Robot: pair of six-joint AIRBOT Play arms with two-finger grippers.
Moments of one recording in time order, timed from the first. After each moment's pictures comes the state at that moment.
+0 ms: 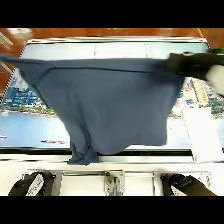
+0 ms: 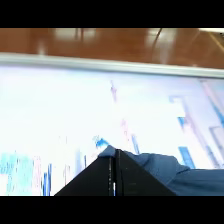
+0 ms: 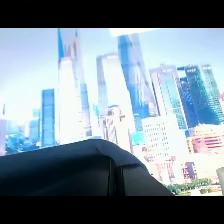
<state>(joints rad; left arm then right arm) 0.37 -0.78 1.26 0.87 -0.91 -1.11 0.41 -1.12 1.56 -1.99 1.22 2.07</state>
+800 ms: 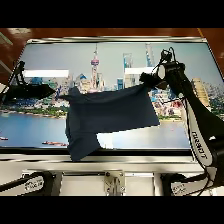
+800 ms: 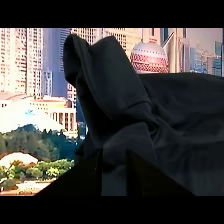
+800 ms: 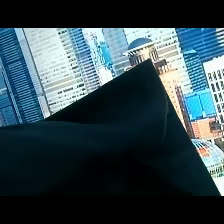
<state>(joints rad) 0.20 -1.31 1.10 0.87 -0.89 -1.15 0.22 -1.63 1.56 -1.63 1.00 2.10</state>
